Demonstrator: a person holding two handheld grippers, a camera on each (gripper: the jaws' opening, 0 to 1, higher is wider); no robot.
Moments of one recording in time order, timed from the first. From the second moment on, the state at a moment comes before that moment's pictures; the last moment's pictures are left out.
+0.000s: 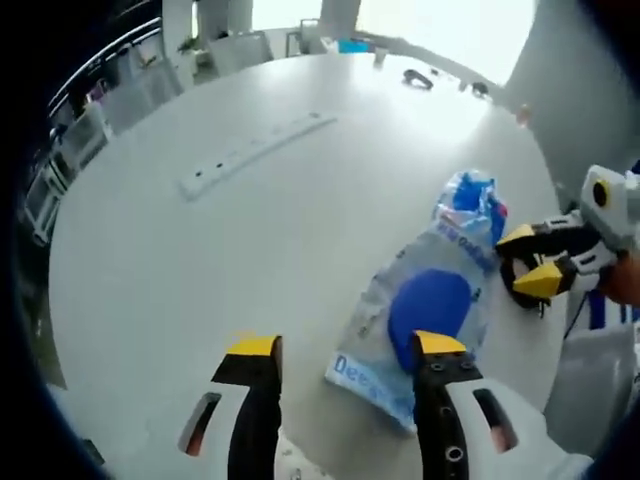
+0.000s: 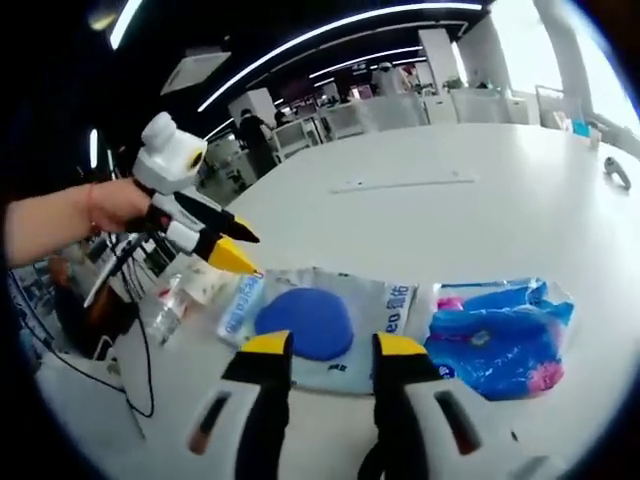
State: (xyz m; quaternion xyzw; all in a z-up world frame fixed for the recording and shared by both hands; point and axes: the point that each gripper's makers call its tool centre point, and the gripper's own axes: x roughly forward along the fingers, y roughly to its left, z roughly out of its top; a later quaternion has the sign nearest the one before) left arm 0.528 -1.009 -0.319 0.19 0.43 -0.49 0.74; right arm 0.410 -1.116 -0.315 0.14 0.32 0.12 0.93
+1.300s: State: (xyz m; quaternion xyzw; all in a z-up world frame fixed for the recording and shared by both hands) left arm 0.492 -0.974 -0.261 0.10 0.35 -0.48 0.80; right arm 0.426 -1.101 -0.284 0.11 0.29 0.18 0.93
